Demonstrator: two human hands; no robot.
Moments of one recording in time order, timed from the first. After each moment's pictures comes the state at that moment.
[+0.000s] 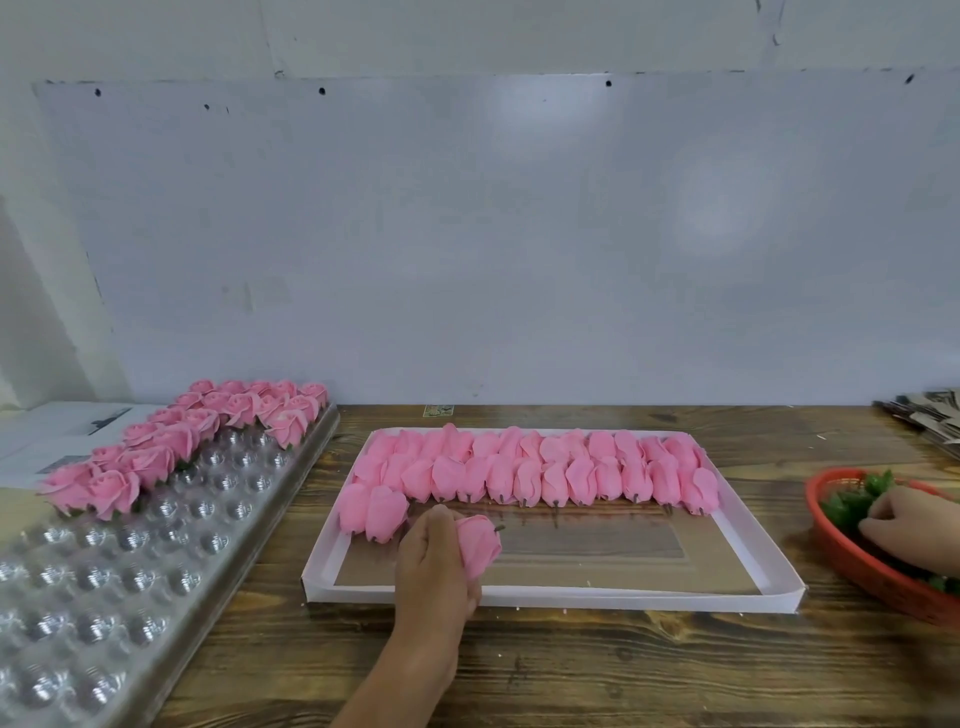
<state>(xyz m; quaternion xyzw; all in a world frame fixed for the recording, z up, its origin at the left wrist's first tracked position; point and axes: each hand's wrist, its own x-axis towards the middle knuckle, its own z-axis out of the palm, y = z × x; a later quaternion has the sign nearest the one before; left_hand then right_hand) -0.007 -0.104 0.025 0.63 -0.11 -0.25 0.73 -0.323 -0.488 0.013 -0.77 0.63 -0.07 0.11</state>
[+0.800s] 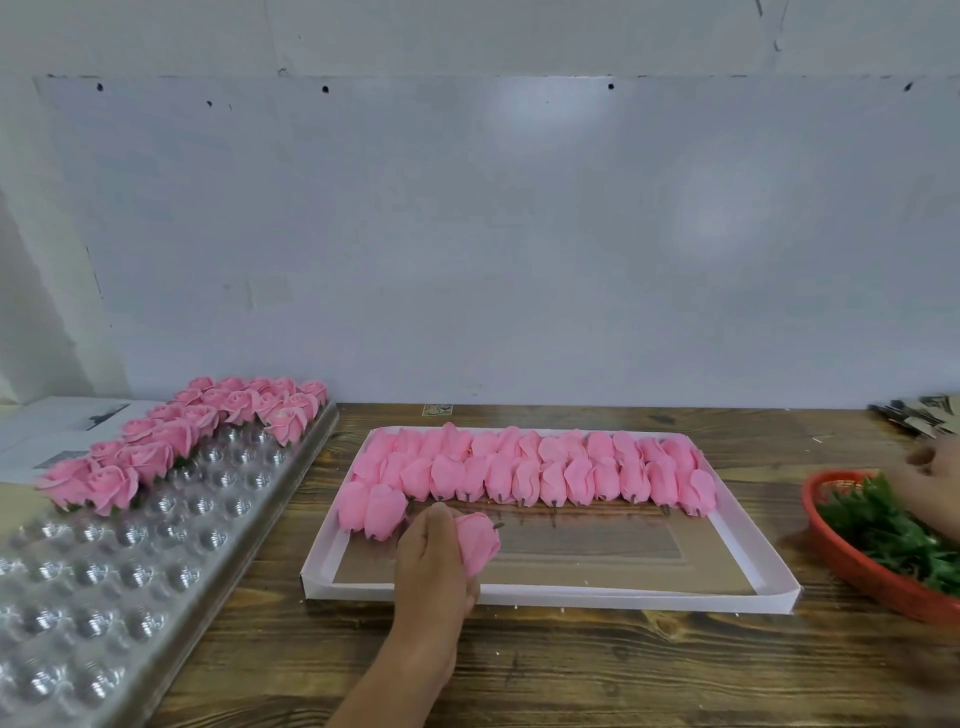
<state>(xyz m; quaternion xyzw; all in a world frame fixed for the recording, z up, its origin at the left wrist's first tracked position) -0.006 -0.106 0.023 0.63 -0.11 -0.24 0.73 -0.329 -0.515 0.032 -0.70 0.64 -0.27 0.17</state>
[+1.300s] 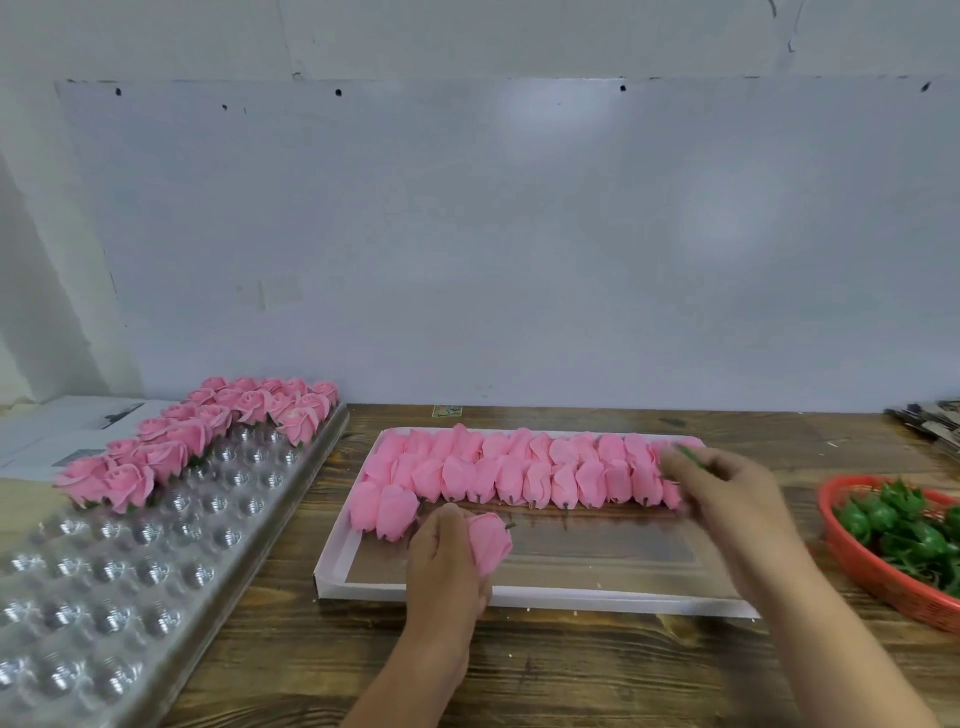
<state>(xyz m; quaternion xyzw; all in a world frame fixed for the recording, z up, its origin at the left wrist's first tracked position) -0.007 -0.103 0.027 0.64 -0.11 -0.25 0.72 -0.170 -0.277 0.072 -0.62 0.34 -0.42 0.57</state>
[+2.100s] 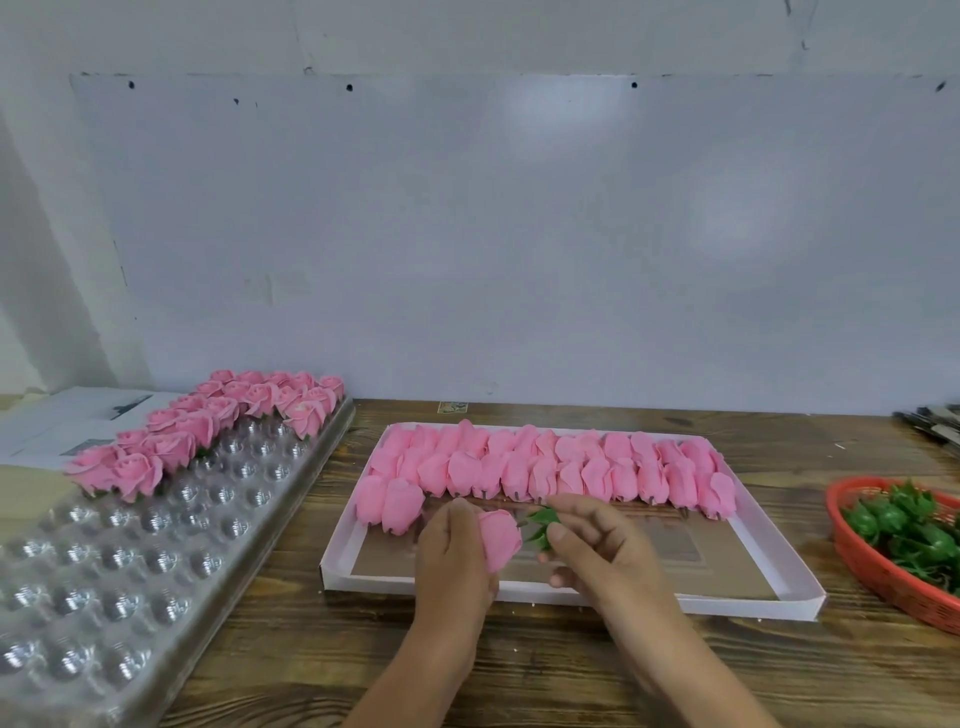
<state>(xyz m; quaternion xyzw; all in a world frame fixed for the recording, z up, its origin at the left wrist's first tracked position) -0.010 -0.101 0.026 0.63 -0.16 -0.23 0.72 -0.126 -0.185 0.037 -0.60 0.20 -0.34 0.70</state>
